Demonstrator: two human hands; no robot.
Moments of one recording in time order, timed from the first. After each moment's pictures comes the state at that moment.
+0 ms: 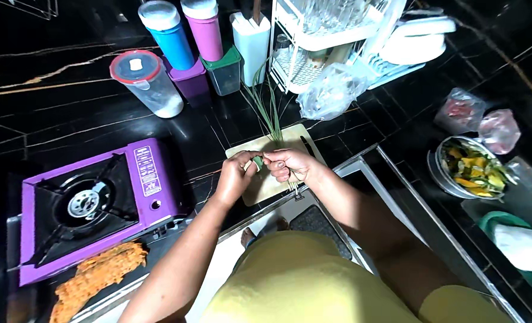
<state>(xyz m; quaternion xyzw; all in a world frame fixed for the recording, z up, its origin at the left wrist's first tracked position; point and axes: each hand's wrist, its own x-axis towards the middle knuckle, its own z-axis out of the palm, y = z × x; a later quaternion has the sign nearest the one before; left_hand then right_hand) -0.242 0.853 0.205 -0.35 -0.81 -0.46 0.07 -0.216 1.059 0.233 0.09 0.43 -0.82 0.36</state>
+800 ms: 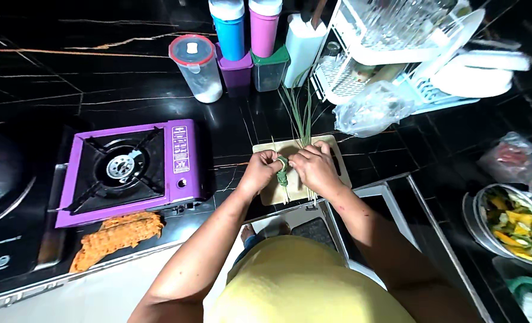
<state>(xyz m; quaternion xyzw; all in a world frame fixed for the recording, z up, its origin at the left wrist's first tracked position) -0.245 0.851 0.211 -0.09 -0.72 -0.67 -0.18 -0.218 1.040 0.225 -0.23 0.95 -0.14 -0.15</state>
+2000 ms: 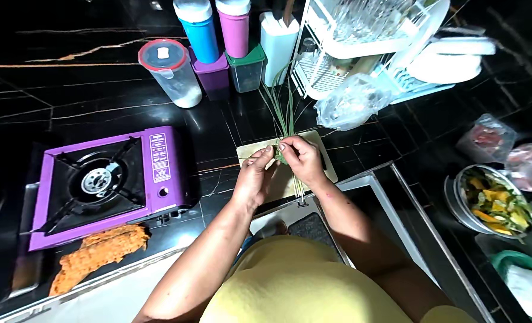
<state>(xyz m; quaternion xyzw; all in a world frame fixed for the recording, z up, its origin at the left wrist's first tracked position) -0.217 0.894 0.245 0.07 -0.43 -0.88 -0.19 -0.223 1.046 0.225 -0.15 0.82 -0.49 -0.26</state>
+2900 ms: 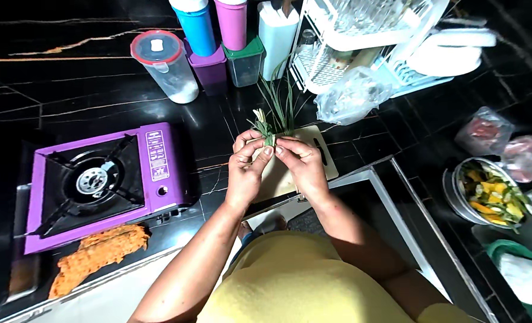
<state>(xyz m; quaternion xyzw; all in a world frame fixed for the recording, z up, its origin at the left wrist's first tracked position) -0.217 0.867 0.243 -0.16 -0.66 -0.73 0.04 -0.189 1.010 0.258 -0.02 0.77 -0.62 -0.18</state>
